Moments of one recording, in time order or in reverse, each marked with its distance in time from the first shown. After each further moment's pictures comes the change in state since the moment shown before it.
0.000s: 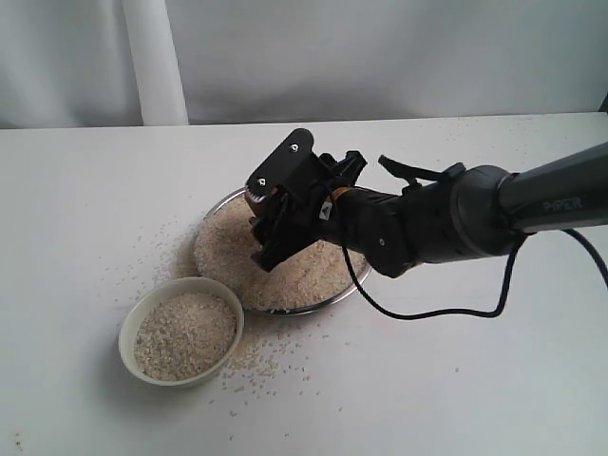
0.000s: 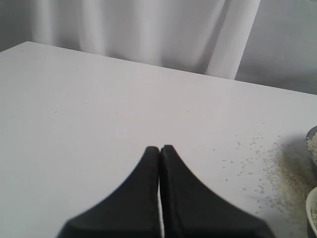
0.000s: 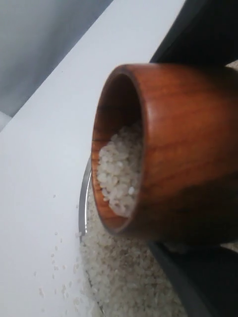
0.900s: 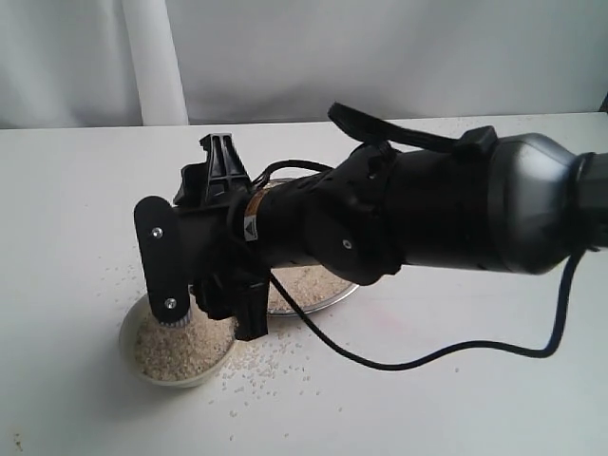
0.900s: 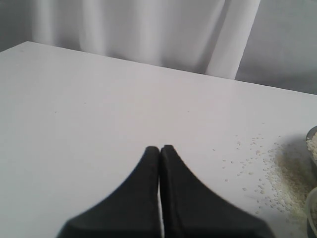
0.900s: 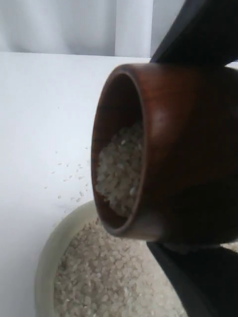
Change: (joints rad) left arm 0.000 0.000 0.000 0.000 0.000 0.000; right arm 0.238 -0.226 -0.049 -0.145 0.445 -0.631
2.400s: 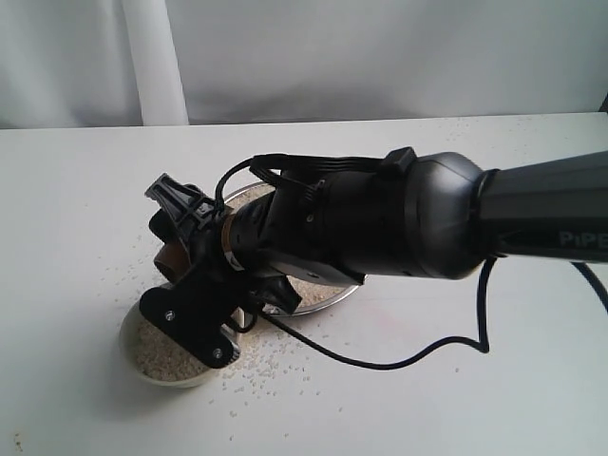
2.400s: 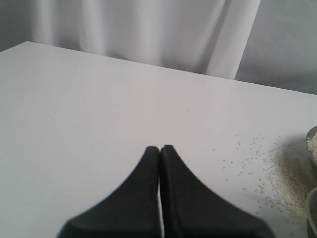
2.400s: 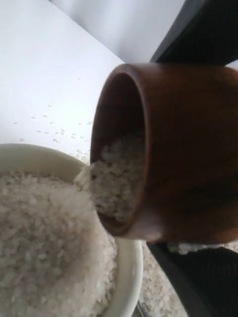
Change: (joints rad) left arm 0.000 0.000 0.000 0.000 0.000 0.000; right arm 0.032 0.108 -0.092 -0.527 0.104 -0.106
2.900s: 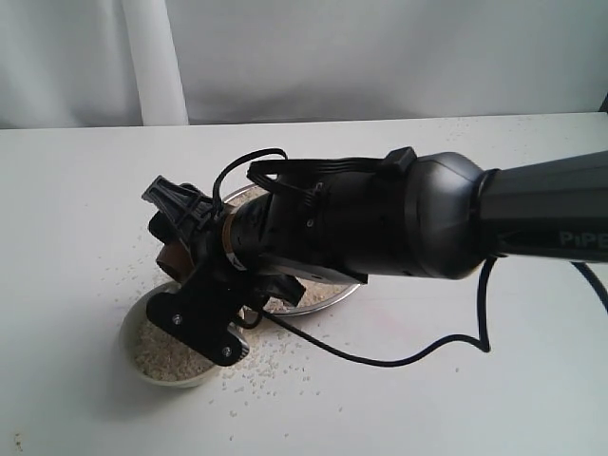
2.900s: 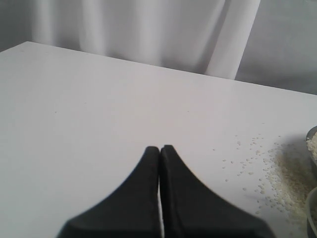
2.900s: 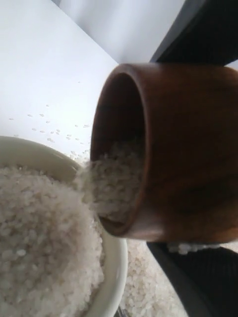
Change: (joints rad) left arm 0.000 0.000 0.000 0.000 0.000 0.000; right arm 0.000 0.000 0.000 -0.087 0.000 0.000
